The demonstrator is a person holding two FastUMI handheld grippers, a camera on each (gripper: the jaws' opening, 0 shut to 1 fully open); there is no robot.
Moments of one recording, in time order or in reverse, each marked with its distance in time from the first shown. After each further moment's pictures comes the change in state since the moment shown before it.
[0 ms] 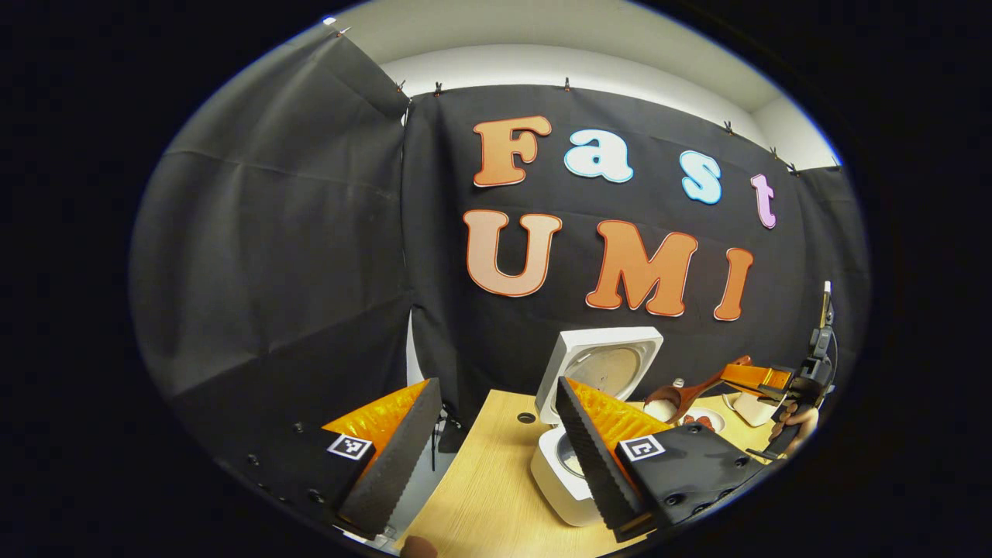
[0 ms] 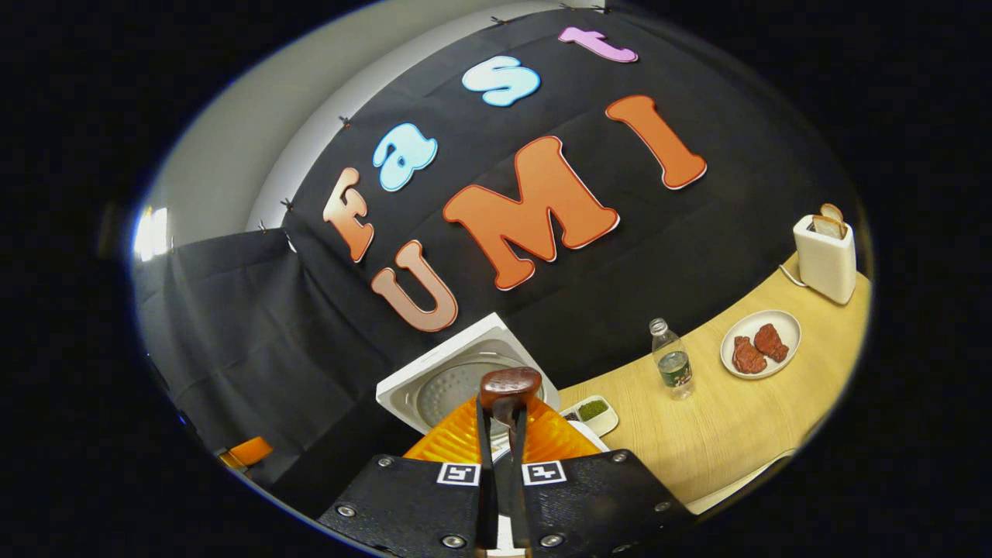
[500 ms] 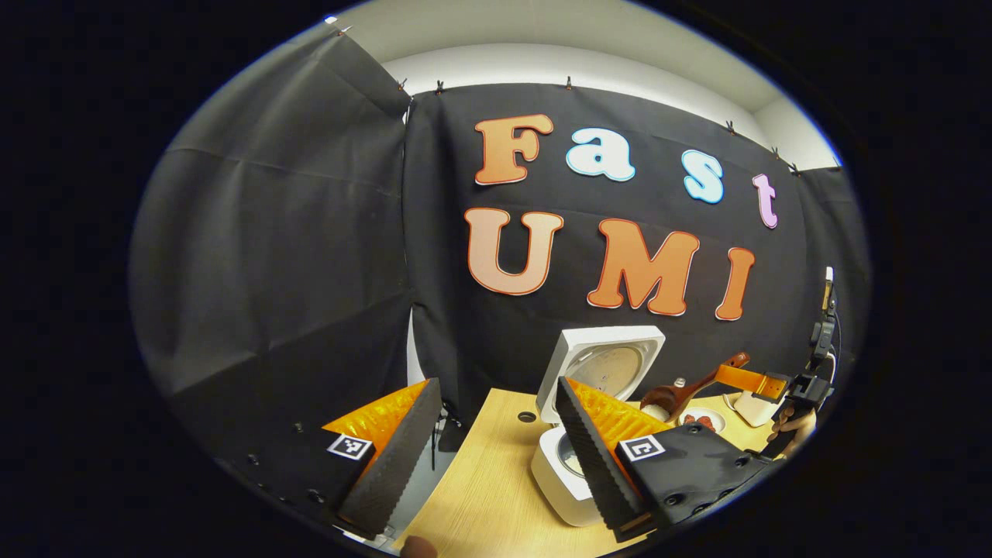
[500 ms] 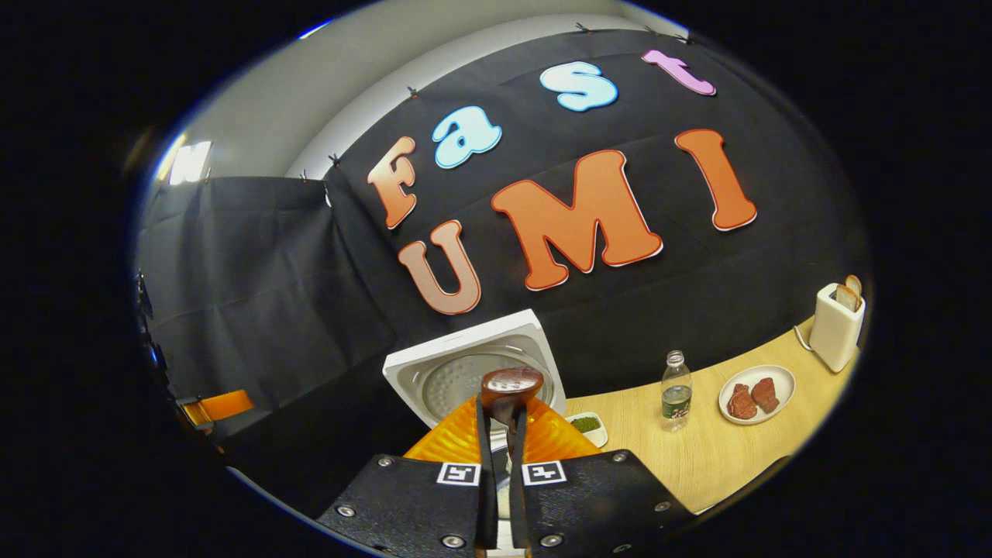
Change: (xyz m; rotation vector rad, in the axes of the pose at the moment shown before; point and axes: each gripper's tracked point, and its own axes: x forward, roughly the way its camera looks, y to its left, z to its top) left arm 0.002 0.002 -0.004 -0.005 0.007 0.001; right arm 0.005 0.028 -0.008 -0.244 -0.002 0.065
